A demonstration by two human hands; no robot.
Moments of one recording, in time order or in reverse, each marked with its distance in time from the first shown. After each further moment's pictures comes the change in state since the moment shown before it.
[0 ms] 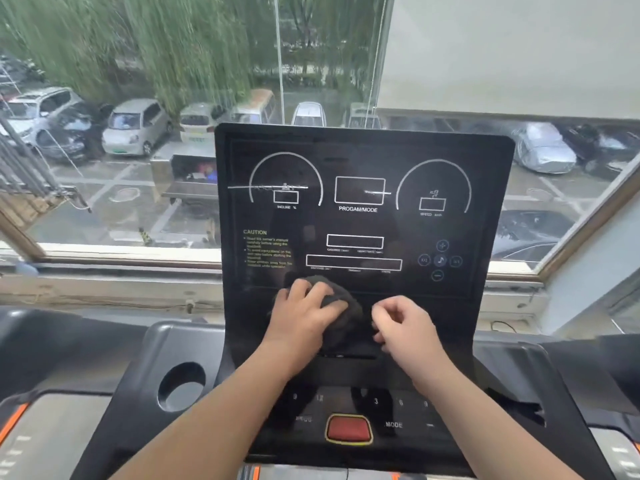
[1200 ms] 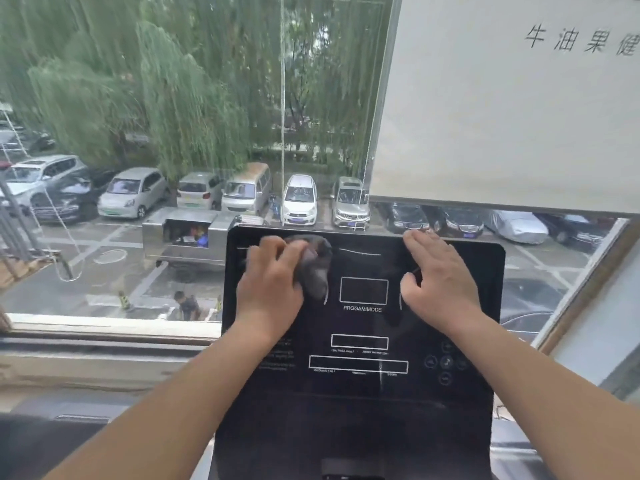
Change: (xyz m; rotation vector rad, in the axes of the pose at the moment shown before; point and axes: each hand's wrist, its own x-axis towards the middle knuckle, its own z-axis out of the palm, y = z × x) left_hand 0.138 -0.087 -0.122 -0.176 0.435 -0.279; right_hand 0.116 -0.170 -0.066 -0.825 0.247 -0.631
